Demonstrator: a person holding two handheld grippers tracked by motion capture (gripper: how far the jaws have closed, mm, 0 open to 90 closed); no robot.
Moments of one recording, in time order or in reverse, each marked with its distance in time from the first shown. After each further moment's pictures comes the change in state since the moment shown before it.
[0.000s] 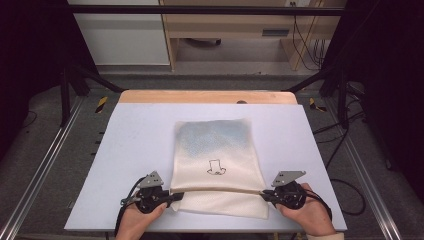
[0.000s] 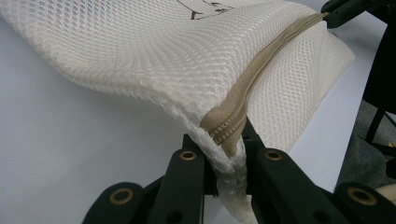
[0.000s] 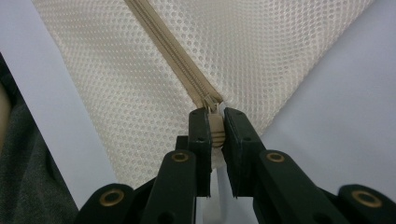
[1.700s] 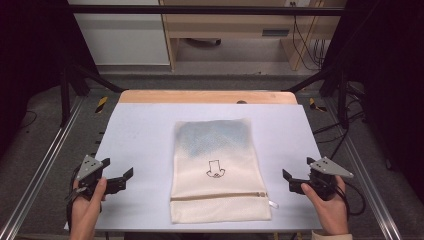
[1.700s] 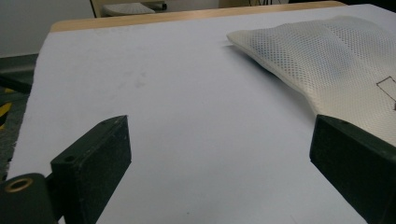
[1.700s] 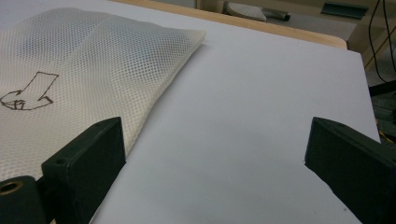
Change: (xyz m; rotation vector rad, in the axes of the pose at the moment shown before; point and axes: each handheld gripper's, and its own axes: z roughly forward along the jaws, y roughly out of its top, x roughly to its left) left arm 0.080 -0.011 -0.109 -0.270 0.539 -0.064; right arm -0.049 -0.024 -0.044 -0.424 -0.410 0.274
